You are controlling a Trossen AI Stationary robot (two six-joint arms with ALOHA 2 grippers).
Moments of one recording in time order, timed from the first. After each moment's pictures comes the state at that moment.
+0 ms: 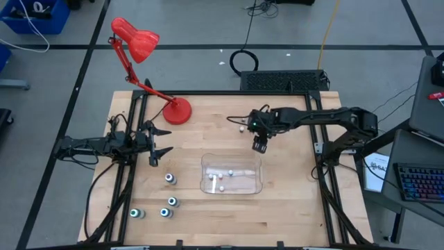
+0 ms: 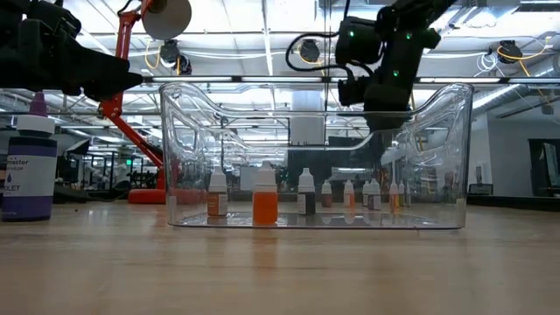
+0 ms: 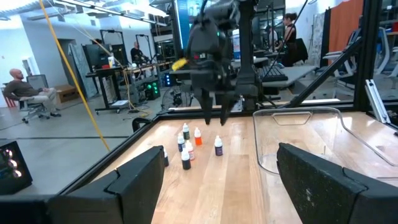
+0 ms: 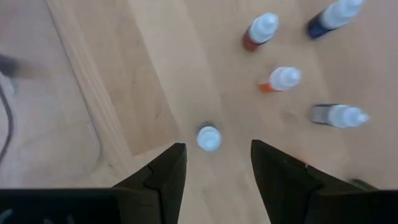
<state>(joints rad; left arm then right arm) -0.06 0.01 0.01 0.08 -0.22 0.12 -0.24 1.54 1.04 -0.72 0.02 0.12</state>
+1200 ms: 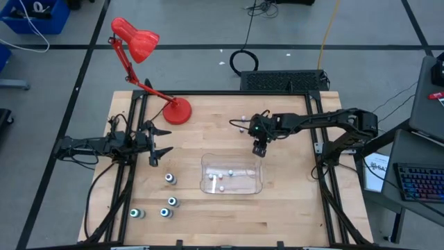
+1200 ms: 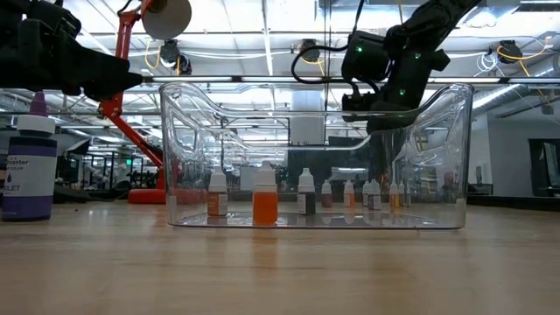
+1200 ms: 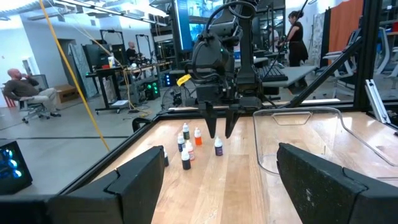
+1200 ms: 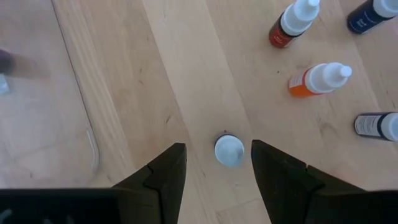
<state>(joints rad) -0.06 0.01 0.01 0.08 -0.22 0.12 -0.25 1.54 0.89 -0.50 -0.03 0.11</state>
